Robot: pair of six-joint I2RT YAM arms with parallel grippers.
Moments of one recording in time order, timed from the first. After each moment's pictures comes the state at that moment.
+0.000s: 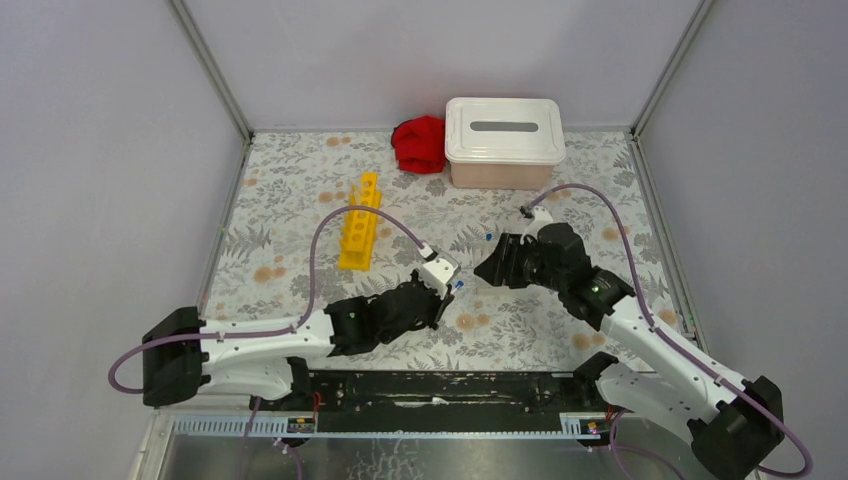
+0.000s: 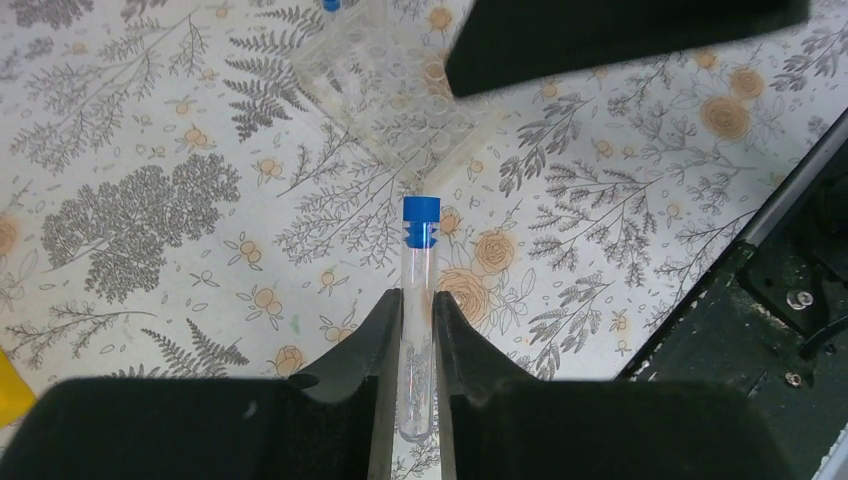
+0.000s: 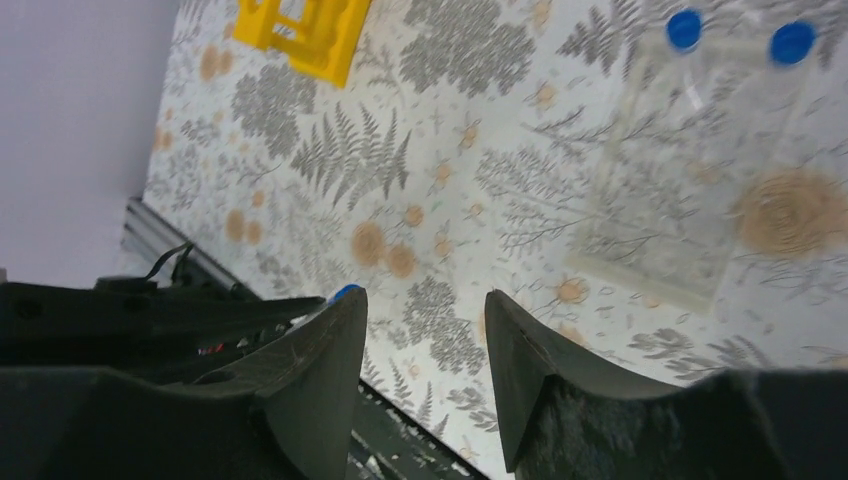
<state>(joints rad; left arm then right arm) -1.24 1.19 0.67 0.04 -0.39 -0.28 0.60 0.92 0.70 -0.32 -0.16 0.61</state>
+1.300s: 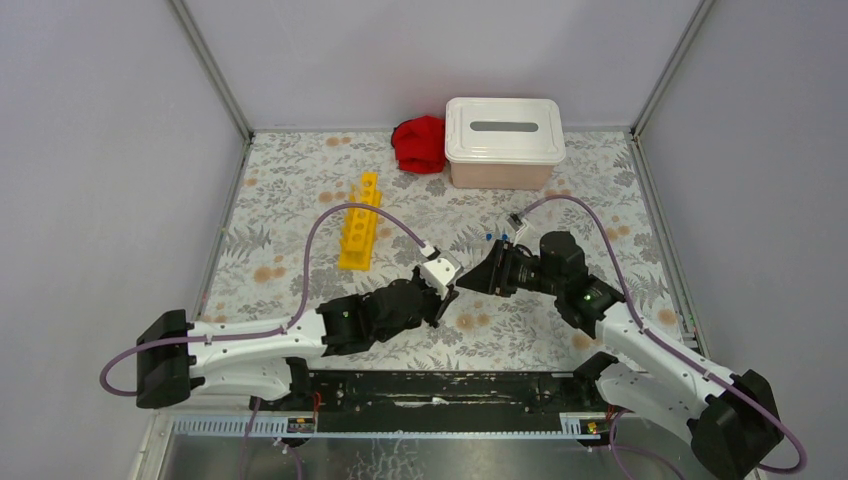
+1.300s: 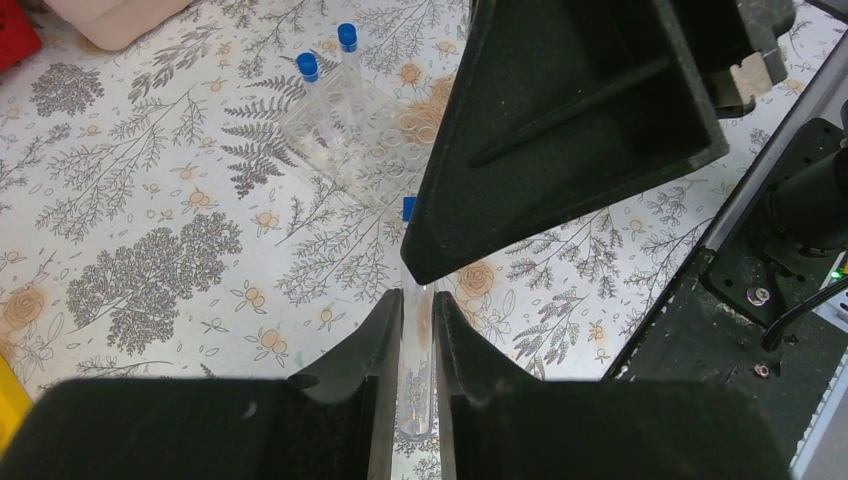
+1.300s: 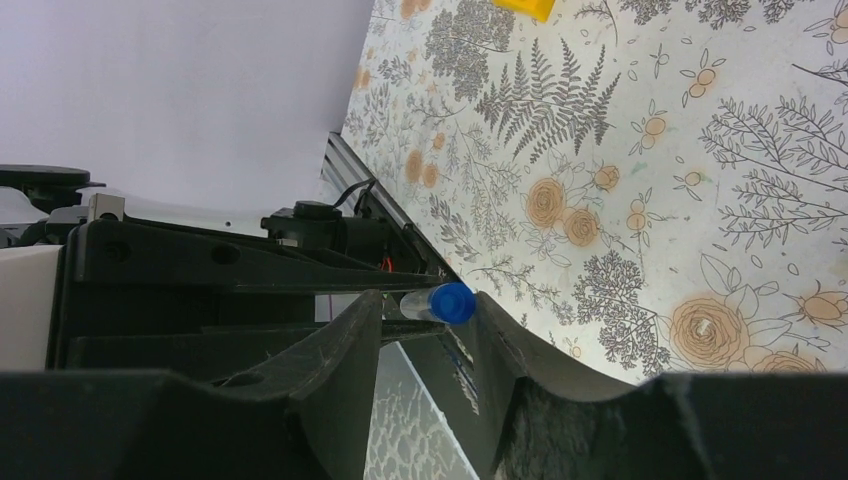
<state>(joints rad) -1.25 1.13 0.70 0.05 -0.35 -0.18 0.60 0.91 0.53 0.02 -0.53 0.89</state>
